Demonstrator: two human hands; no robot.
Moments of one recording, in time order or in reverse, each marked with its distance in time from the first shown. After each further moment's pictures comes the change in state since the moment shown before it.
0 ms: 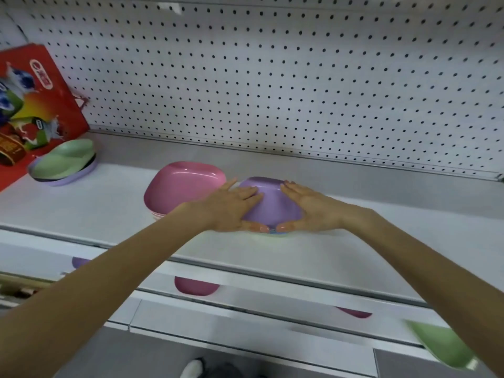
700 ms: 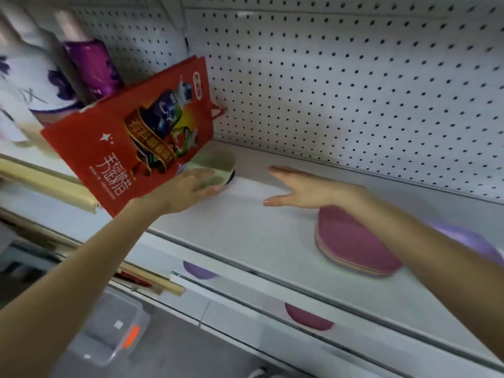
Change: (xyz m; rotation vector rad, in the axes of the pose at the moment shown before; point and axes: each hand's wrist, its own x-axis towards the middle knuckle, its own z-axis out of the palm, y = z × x) left_hand -0.199 -0.323 0.072 -0.595 0.220 -0.486; right_hand 0.207 -0.272 -0.045 0.018 -0.003 -0.266
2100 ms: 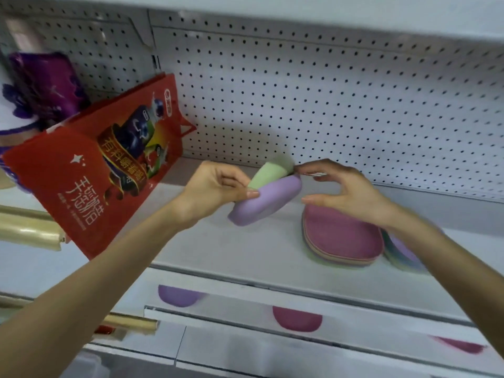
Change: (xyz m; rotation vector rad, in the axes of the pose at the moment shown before) left_hand -0.031 0.070 -0.026 -0.985 0.080 0.354; right_hand -0.068 -0.018 -0.004 0.371 0.566 -0.020
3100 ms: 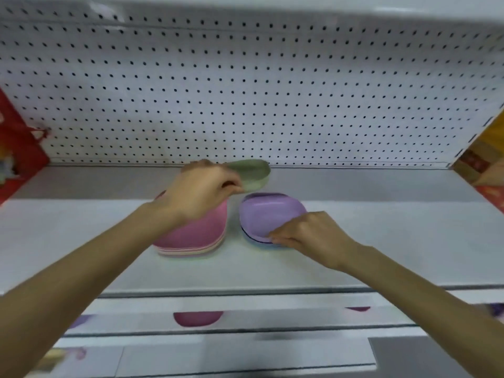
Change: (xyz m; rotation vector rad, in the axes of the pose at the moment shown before) left_hand 0.076 0.044 0.260 1.057 -0.144 0.378; right_hand -0.195 0.137 -0.112 -0.687 -0.096 0.053
